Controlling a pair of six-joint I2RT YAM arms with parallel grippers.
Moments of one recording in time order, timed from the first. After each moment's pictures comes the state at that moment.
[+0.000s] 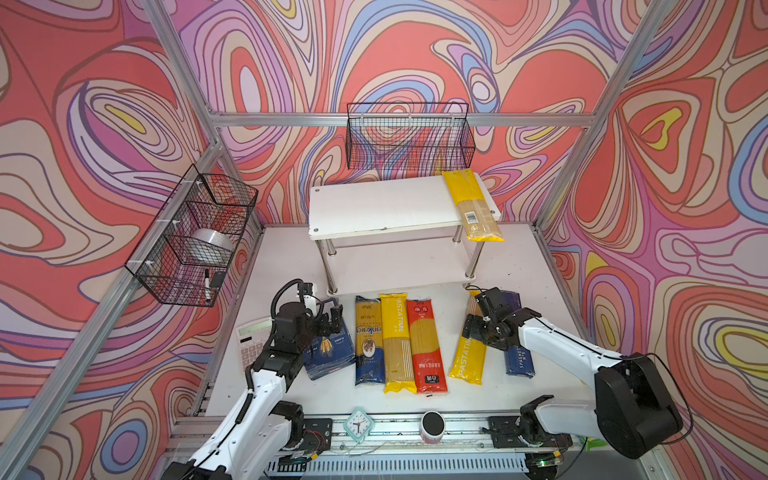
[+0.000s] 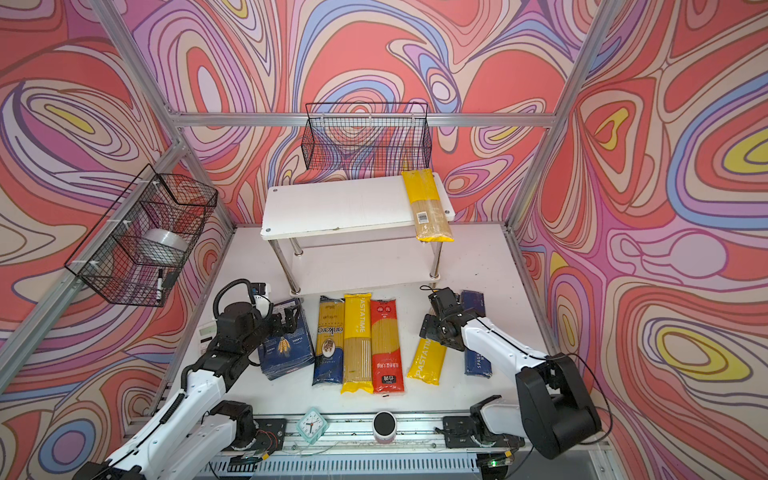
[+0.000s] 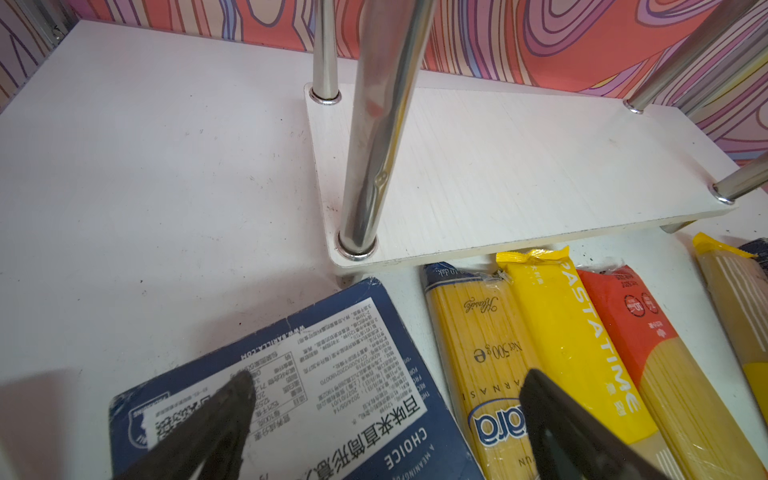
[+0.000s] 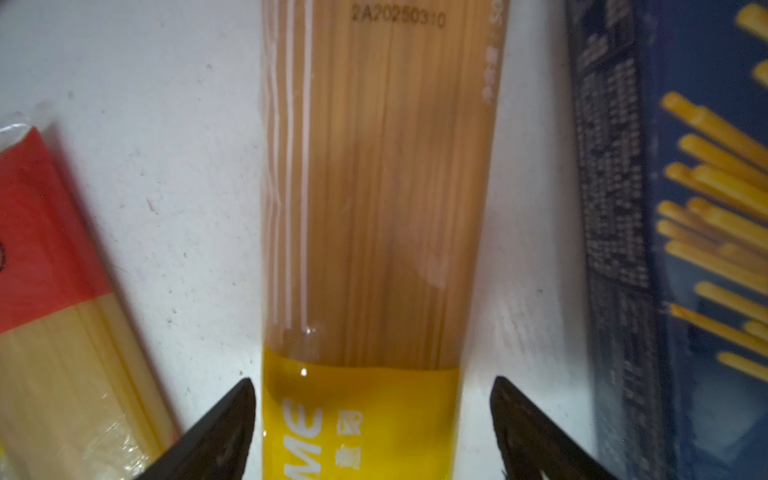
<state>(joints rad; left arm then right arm) -0.17 0.82 0.39 -0.07 0.07 -0.22 0.36 1.32 0.67 -0.57 0.07 0.67</state>
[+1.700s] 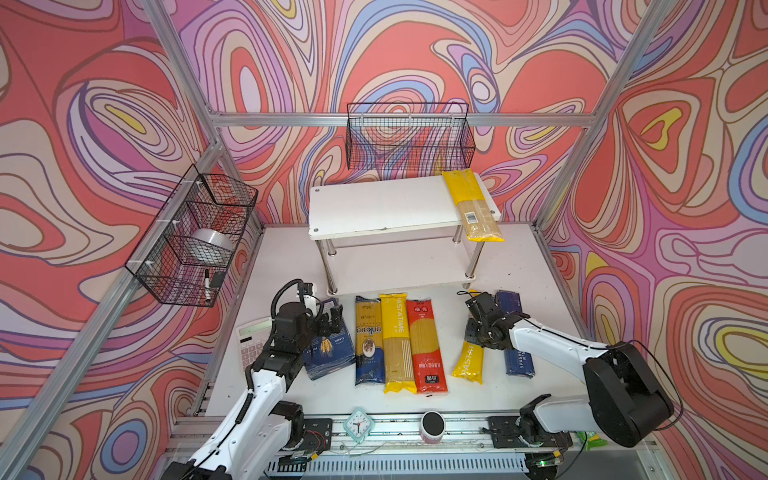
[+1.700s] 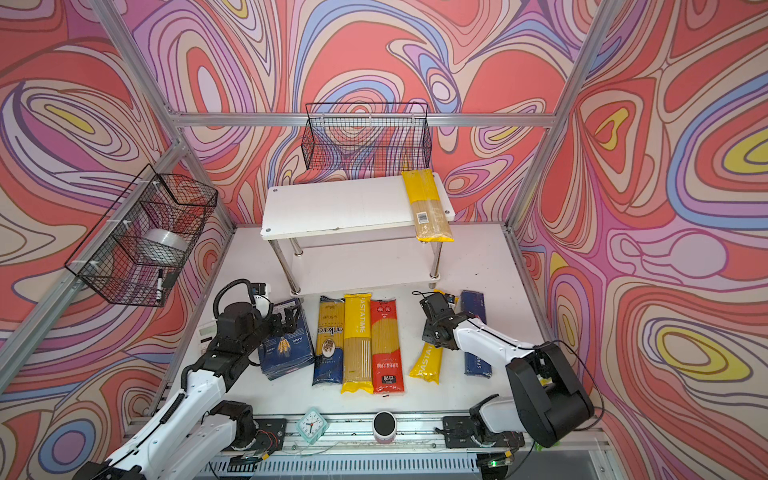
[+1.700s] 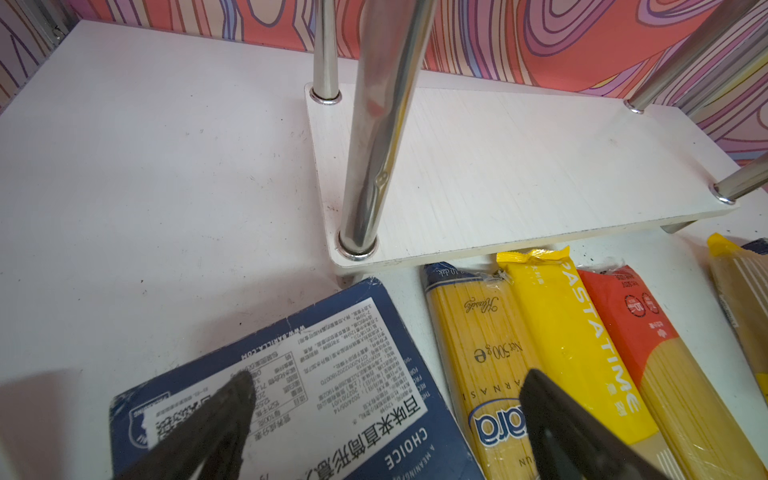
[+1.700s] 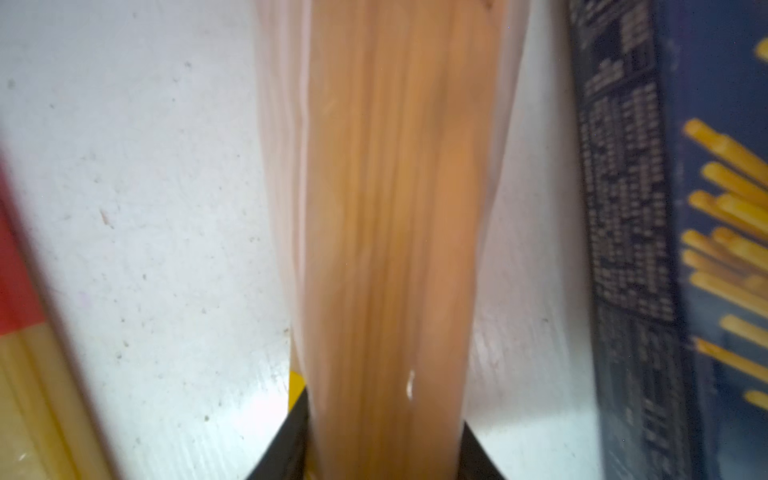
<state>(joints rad) -0.17 0.82 0.39 -0.07 0.07 -0.22 0.43 1.36 0.65 -0.49 0.19 0.68</state>
